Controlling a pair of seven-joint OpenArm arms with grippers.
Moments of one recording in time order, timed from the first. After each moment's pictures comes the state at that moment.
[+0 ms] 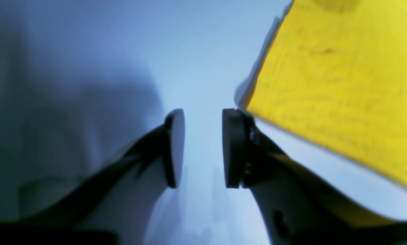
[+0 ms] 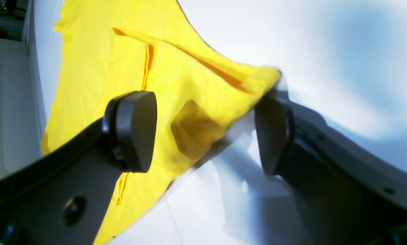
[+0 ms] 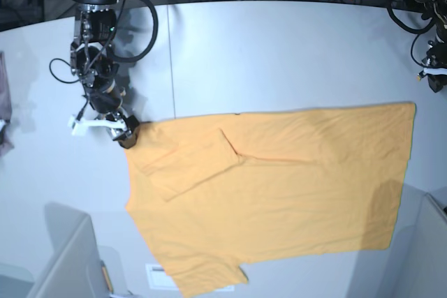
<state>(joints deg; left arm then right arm) 15.6 -18.4 -53.3 84.7 -30.7 -19.4 40.8 -3.8 4.1 10.1 77.5 50.8 -7.0 -24.1</state>
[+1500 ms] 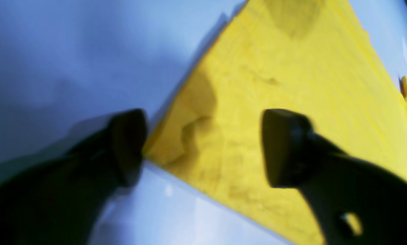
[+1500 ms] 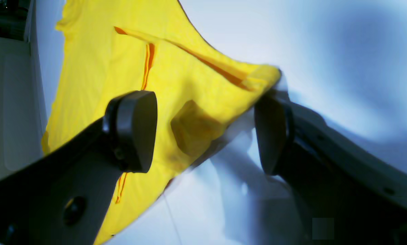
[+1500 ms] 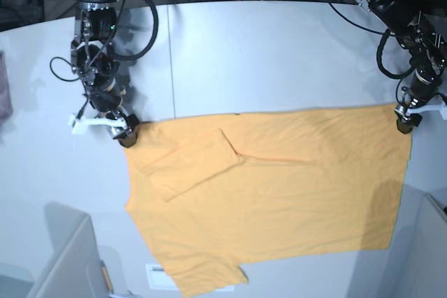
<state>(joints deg) -5.6 -16.6 -53.2 59.3 -32.3 -20.5 41.0 -4.4 4.1 9.9 77.6 50.8 -6.4 -23.4</state>
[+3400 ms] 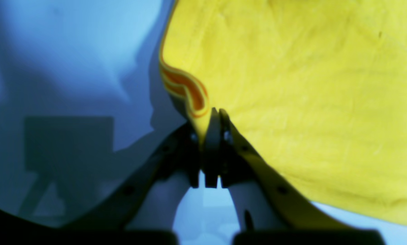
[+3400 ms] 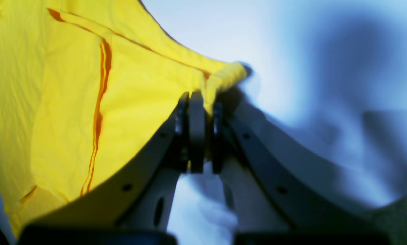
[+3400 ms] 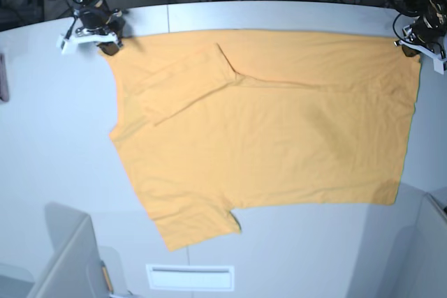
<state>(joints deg) 22.6 -21.0 -46.7 80.7 -32.8 -23.7 53.2 -35.6 6.1 13.2 99.5 50.8 -7.7 -26.2</state>
